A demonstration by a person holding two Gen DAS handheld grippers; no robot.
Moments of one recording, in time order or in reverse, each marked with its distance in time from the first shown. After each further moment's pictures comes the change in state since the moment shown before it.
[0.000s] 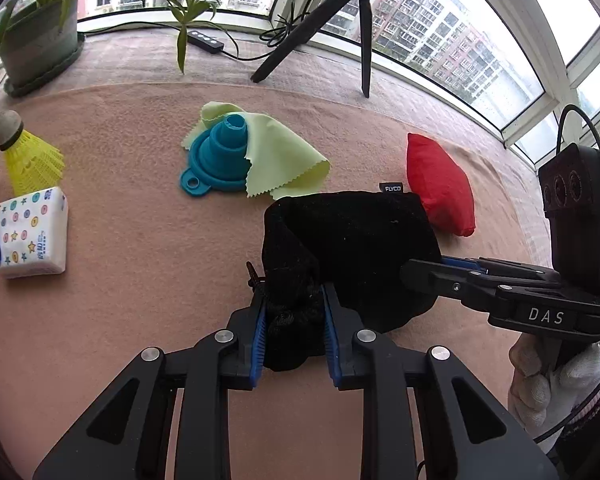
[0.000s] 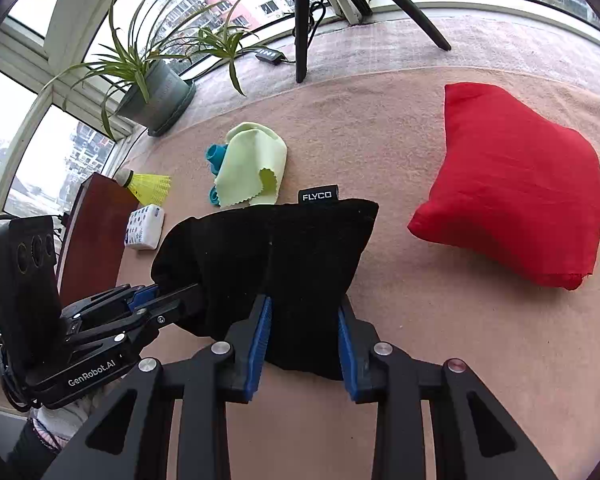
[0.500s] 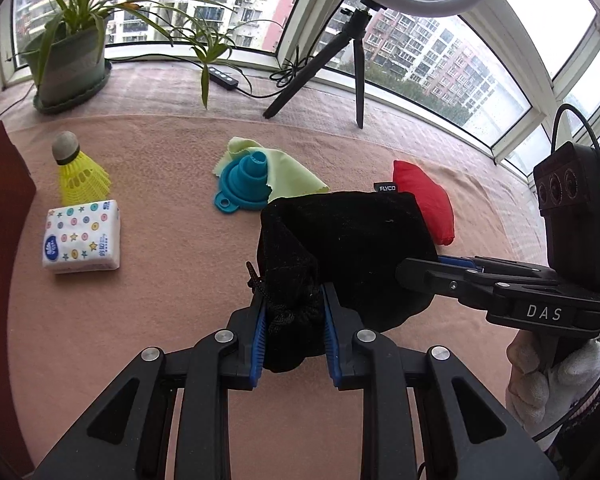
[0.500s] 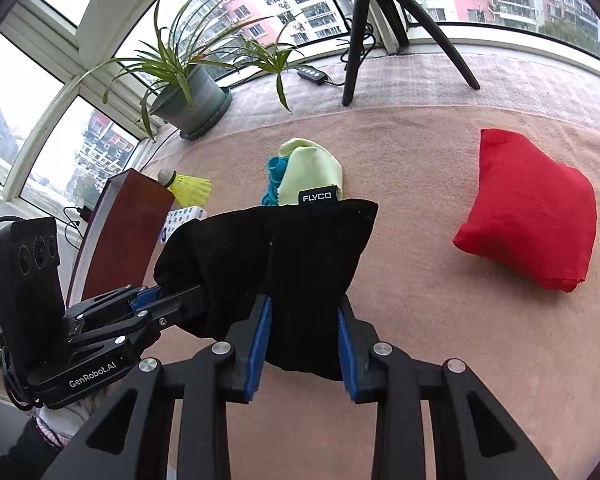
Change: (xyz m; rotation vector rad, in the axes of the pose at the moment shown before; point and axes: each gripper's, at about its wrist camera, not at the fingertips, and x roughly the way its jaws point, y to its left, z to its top) left arm -0.055 0.011 -0.009 -0.001 -0.088 0.003; right arm -0.027 0.050 -0.004 -0.069 -0.048 0.020
